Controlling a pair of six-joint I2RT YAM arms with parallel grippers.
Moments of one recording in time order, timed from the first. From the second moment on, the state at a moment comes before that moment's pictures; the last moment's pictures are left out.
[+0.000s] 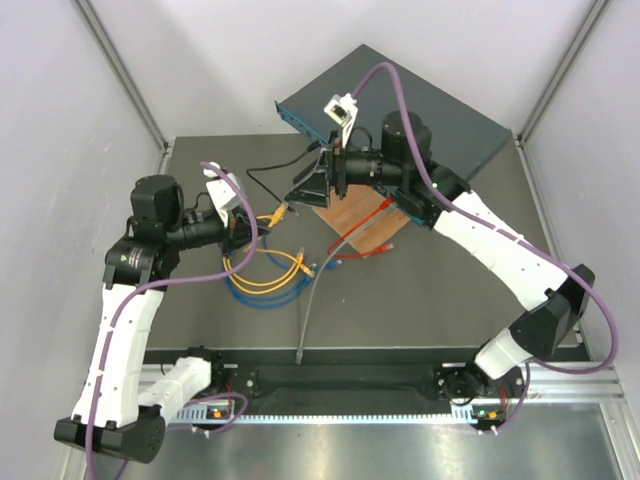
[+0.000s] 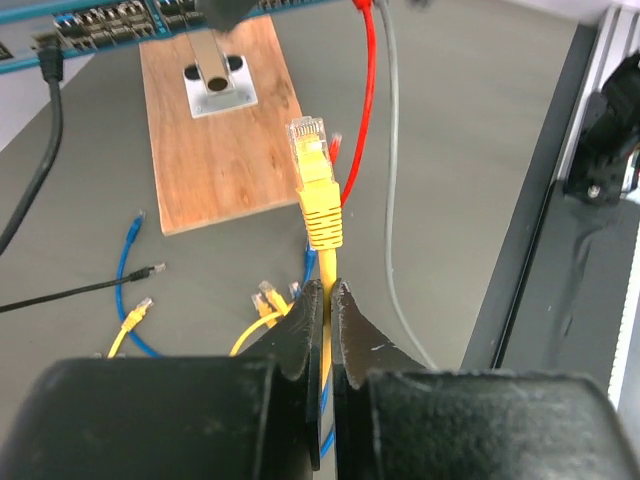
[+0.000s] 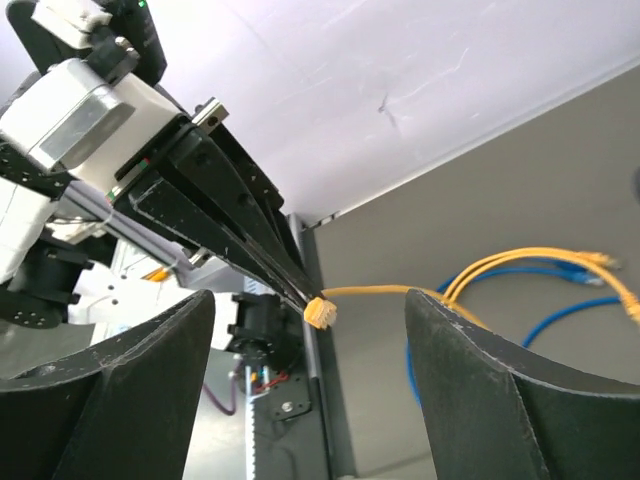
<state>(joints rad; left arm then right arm) -0.15 0.95 1.28 -0.77 0.92 0.37 0.74 1.54 1.66 -0.17 -0.71 0.44</state>
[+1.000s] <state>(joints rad) -0.16 0.77 1.08 -0.62 0.83 0.41 0.80 1.62 1.55 -0.09 -0.71 0.68</state>
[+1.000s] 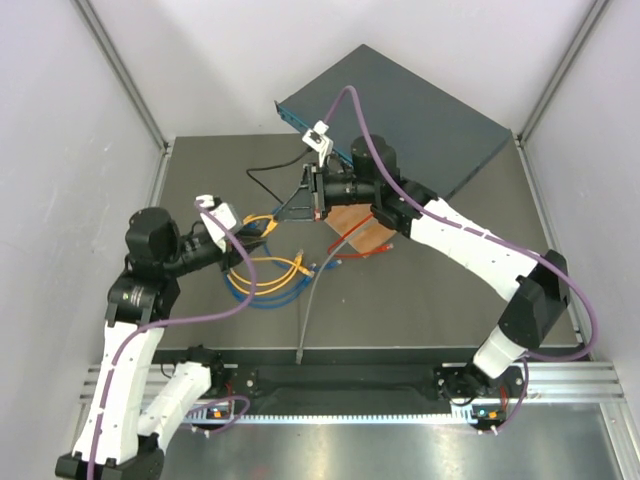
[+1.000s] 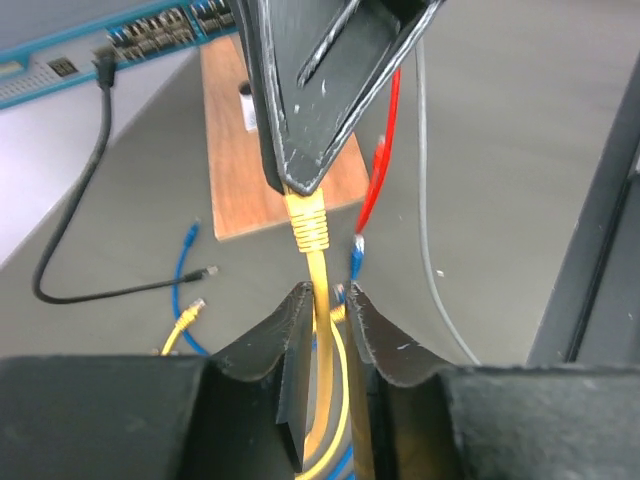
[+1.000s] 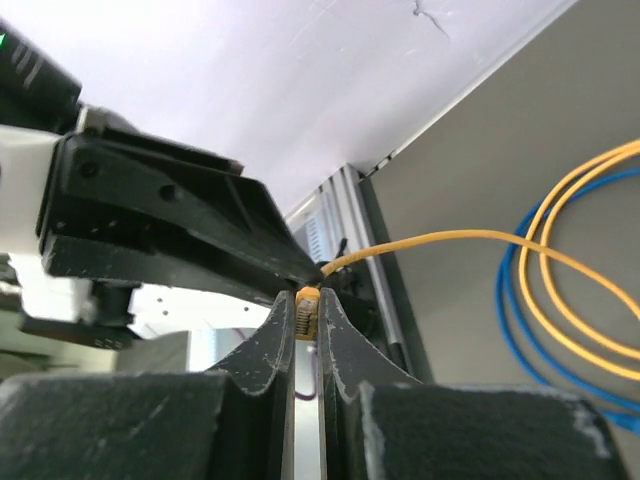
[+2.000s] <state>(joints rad) -0.16 0.66 0.89 -0.24 0.77 0.21 0.77 1.63 1.45 0.11 -0.74 0.98</state>
